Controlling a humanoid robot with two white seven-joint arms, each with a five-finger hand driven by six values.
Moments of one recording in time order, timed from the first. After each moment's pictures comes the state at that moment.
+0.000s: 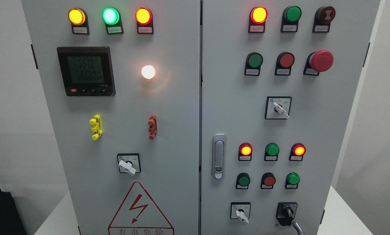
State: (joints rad) left arm 0.05 -0.07 -0.01 -0.11 0.03 -0.03 -0.03; right arm 0.02 0.05 0.04 -1.57 -0.15 -0.39 -0.05
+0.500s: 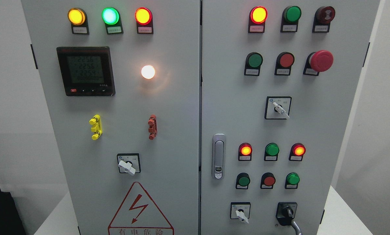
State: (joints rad) left arm 0.05 -0.07 -0.01 -0.11 0.03 -0.03 -0.03; right arm 0.01 0.05 0.05 -1.57 -0.15 -0.39 -0.06
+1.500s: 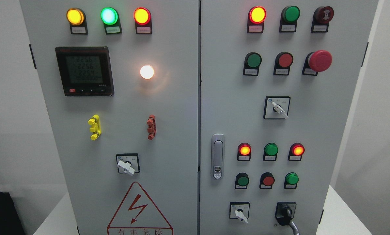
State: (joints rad) left arm 0.05 -0.07 -0.01 -0.11 0.03 -0.03 -0.03; right arm 0.01 0.05 0.08 -1.57 -0.15 -0.39 -0.07
